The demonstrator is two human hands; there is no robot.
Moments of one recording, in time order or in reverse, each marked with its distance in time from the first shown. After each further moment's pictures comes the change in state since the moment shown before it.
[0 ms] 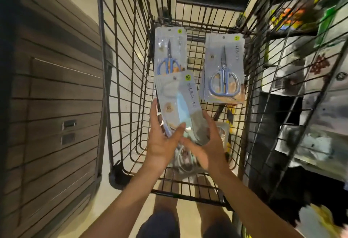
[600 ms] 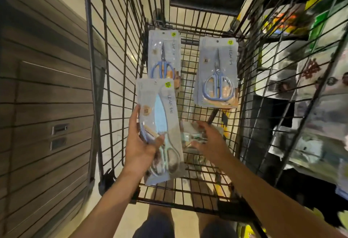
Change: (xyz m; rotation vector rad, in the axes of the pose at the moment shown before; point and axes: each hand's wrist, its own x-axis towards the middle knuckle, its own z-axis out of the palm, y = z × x) left_hand 0.009 -0.002 -0.027 -0.046 0.018 0.005; right_hand 0.056 0.041 -0.045 -0.573 -0.128 0.068
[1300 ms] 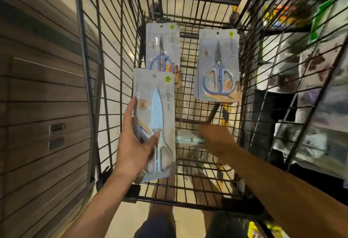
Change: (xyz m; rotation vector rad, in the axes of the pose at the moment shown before) left_hand -0.004 0.002 -0.017 0.223 -0.039 0.072; right_hand 0.016 0.001 -0.010 -0.870 -0.150 -0.234
